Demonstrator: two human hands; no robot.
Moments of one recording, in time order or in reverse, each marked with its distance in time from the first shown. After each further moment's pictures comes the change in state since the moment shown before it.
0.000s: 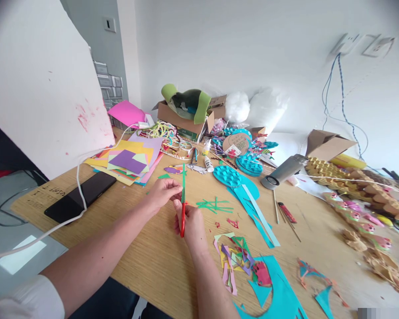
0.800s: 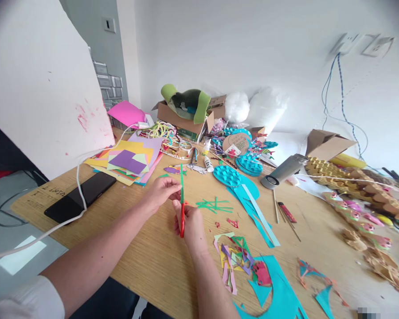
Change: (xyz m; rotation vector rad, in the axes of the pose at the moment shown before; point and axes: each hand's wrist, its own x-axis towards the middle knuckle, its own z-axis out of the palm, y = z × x) left_hand -0.002 0.007 -0.001 -0.029 0.021 -0.011; right_hand -0.001 0.001 0.001 0.024 -0.018 0.008
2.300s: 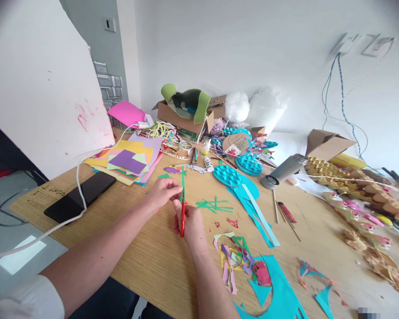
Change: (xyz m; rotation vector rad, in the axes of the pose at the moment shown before) left_hand 0.004 -0.009 0.000 0.075 -0.027 0.039; right_hand 0.003 0.004 0.001 0.006 0.024 0.040
